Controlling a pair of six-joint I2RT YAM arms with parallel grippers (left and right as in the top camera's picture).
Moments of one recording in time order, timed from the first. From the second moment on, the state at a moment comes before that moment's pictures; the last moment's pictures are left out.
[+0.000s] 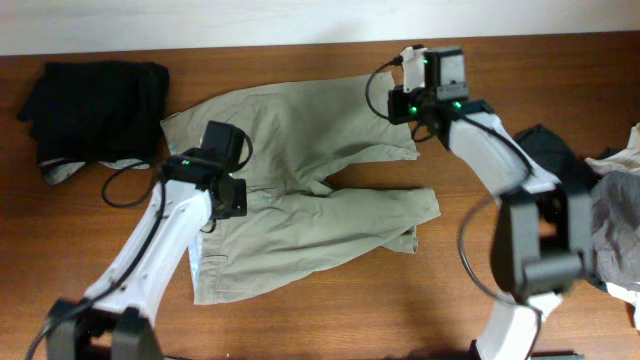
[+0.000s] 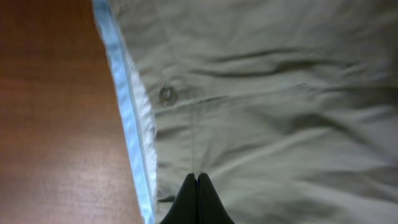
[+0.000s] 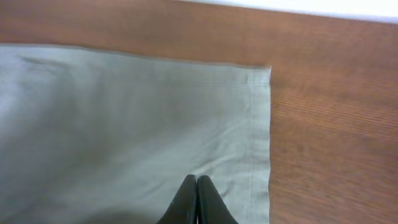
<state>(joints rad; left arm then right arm) -0.24 1.56 1.17 -0.93 -0.20 -0.25 0.14 2.06 1.54 -0.29 -0.22 -0.01</state>
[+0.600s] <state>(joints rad) -0.24 1.47 1.17 -0.87 -0.16 -0.22 0.19 2.45 1.96 -0.59 -0.18 -0.04</state>
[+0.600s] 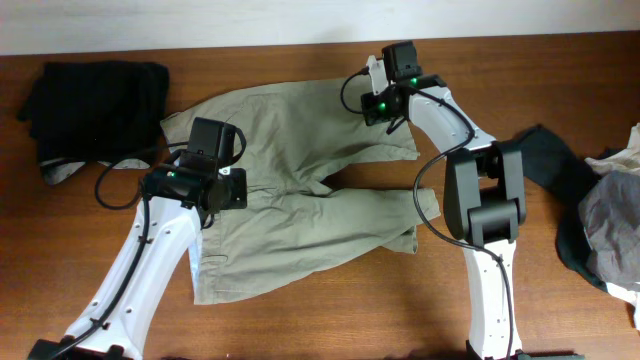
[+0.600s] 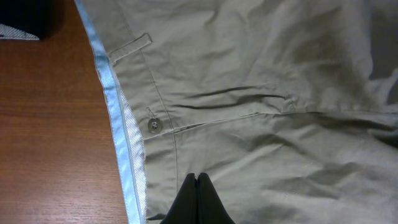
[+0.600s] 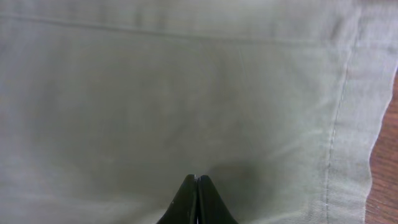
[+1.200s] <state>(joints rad) -0.24 1.47 1.17 -0.81 -0.16 -0.16 -0.01 2.45 2.00 -0.73 -0.06 0.00</state>
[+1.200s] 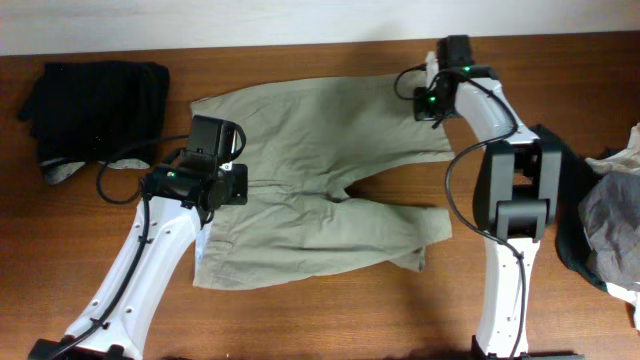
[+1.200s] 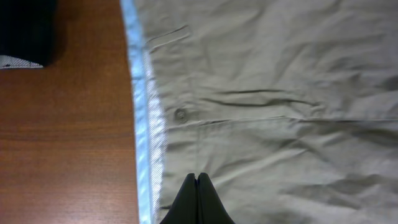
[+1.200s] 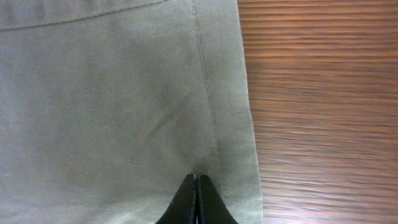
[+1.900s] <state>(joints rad) -0.24 1.47 1.17 -0.78 -0.16 -0.15 0.02 2.49 2.25 -0.90 -0.02 0.07</state>
